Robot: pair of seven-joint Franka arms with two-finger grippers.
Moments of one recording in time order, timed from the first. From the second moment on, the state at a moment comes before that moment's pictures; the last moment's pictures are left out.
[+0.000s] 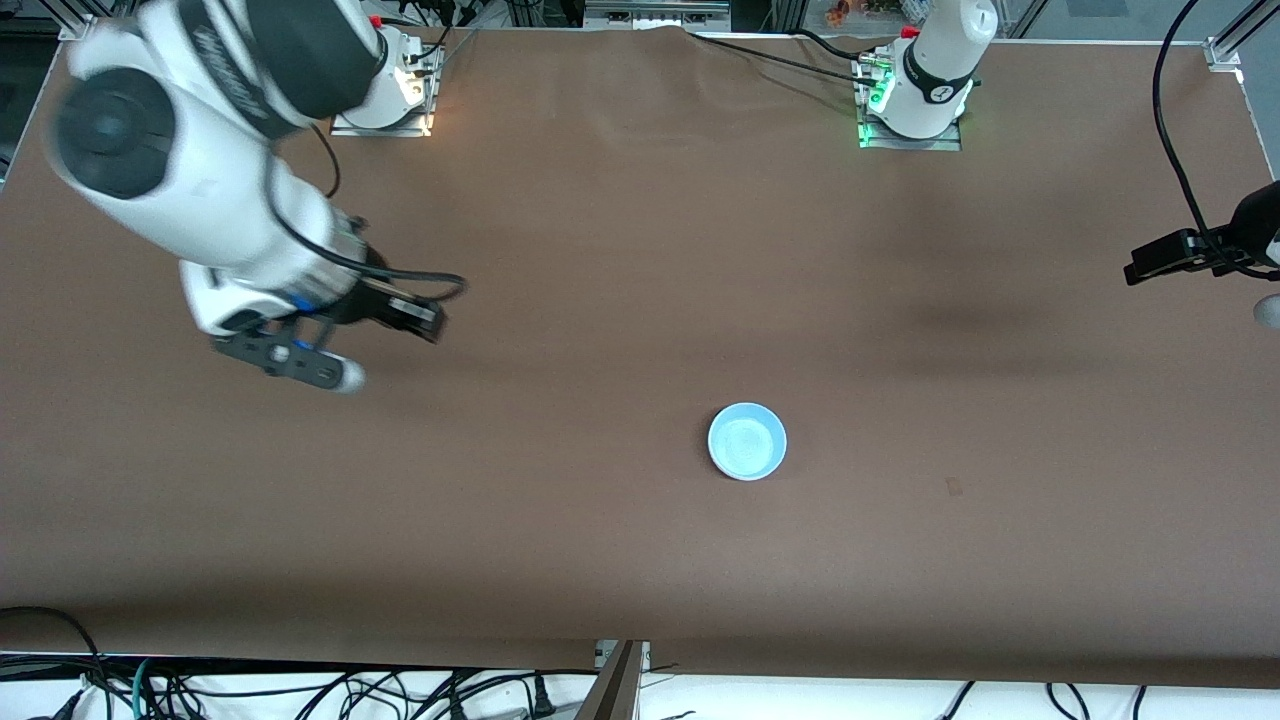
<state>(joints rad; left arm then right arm) -0.03 0.14 0.13 -1.47 0.00 1.47 -0.04 0.26 0.53 0.17 -0.90 -0.02 1.37 0.67</state>
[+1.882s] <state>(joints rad) -0.05 0.14 0.13 -1.47 0.00 1.47 -0.04 0.17 0.12 -0.24 -1.53 -0.01 1.64 0.11</state>
